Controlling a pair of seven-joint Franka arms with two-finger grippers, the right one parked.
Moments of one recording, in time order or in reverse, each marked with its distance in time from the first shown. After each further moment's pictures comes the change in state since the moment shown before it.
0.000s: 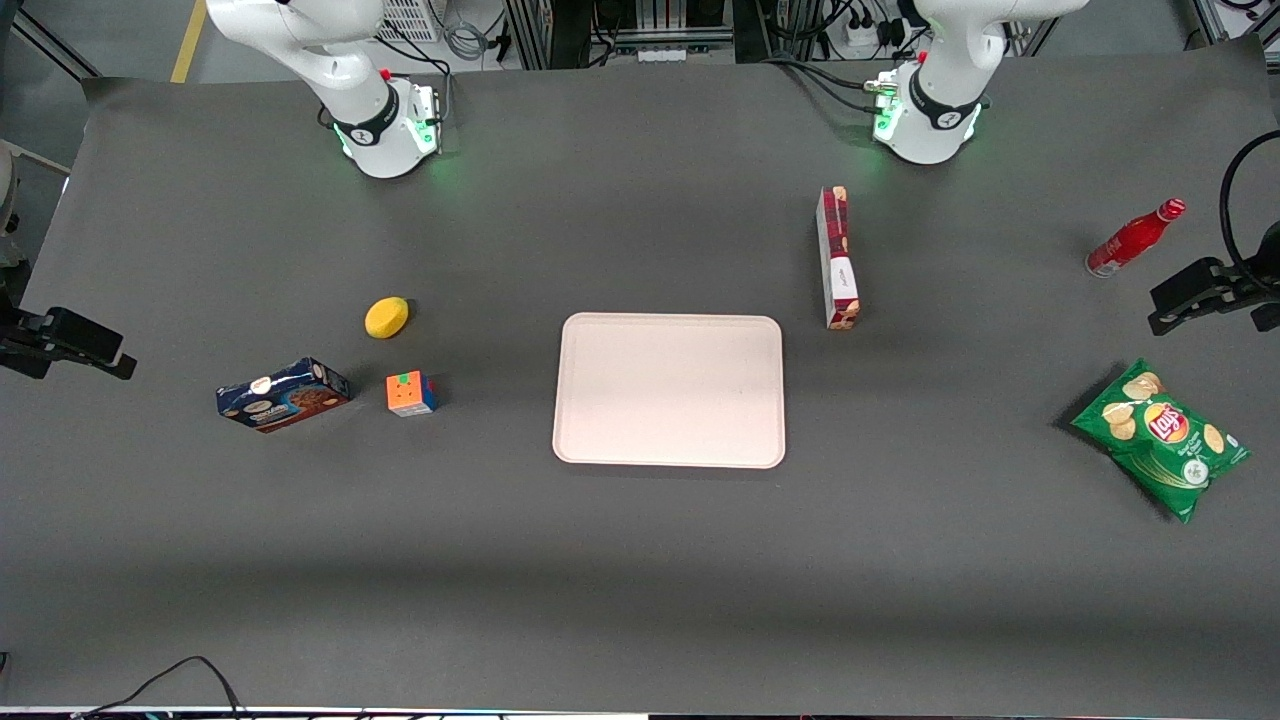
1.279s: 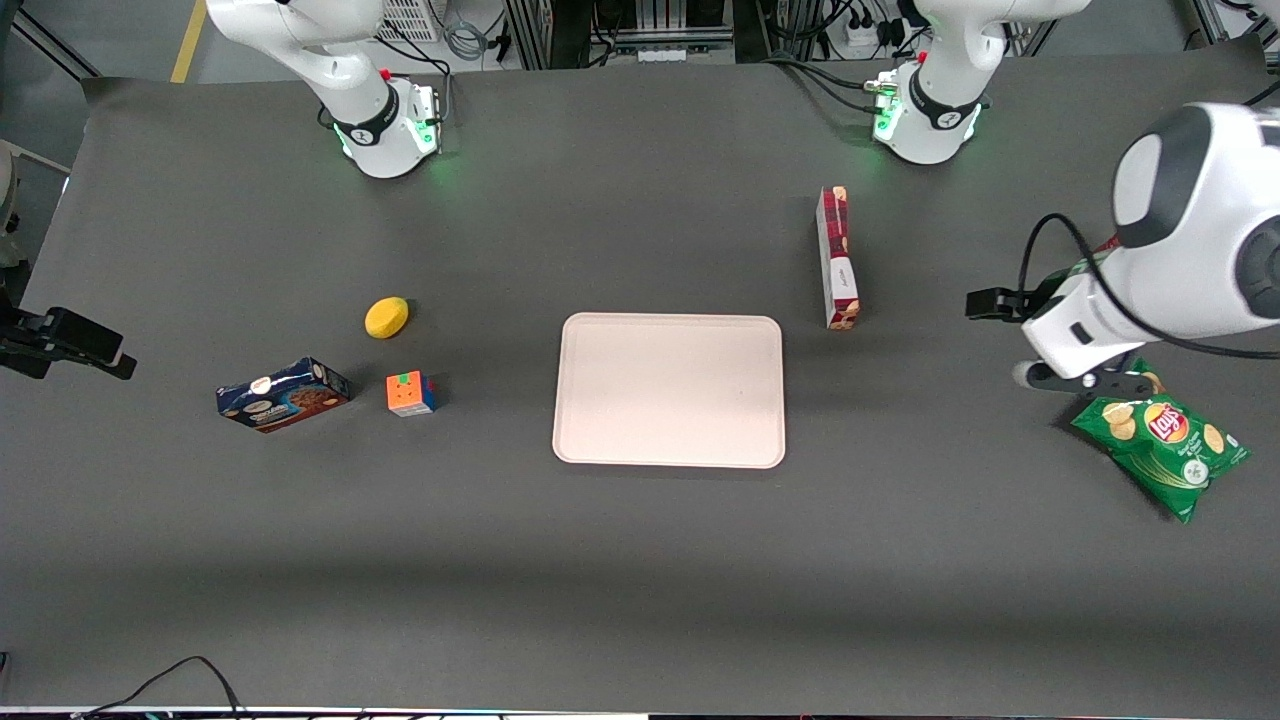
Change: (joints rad) arm -0.052 0.086 -0.092 -0.242 -0.070 -0.052 0.002
